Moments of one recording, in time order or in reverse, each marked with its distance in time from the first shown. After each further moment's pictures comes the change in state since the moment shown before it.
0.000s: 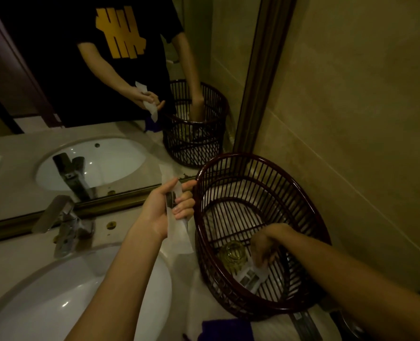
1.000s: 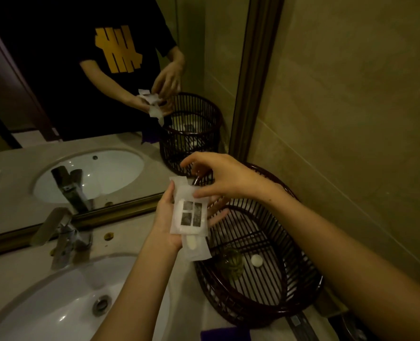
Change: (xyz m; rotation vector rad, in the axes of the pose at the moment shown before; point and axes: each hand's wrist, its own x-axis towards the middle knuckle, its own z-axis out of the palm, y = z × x) left_hand 0.004 -0.027 0.032 -0.081 -0.002 -0.031; right_hand -0.205 -0.091 -0.046 -0.026 1.071 -1.048
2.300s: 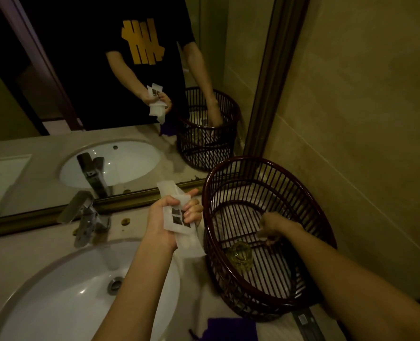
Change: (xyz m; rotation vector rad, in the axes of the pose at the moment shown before) left_hand -0.038 0.002 -0.027 -0.119 0.080 0.206; right_hand -0.077 0.157 0.107 0.013 -0.416 1.029
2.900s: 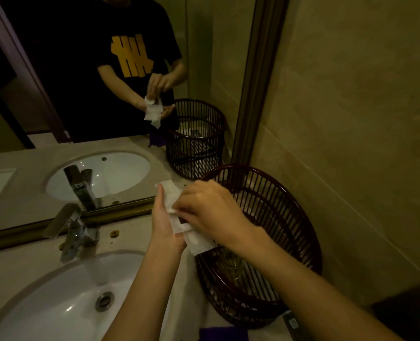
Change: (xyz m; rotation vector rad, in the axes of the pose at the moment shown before) left_hand 0.020 -0.018 0.016 -0.030 -0.157 0.125; right_hand -0.187 -0.136 -0.017 -0.266 0.813 -1.078
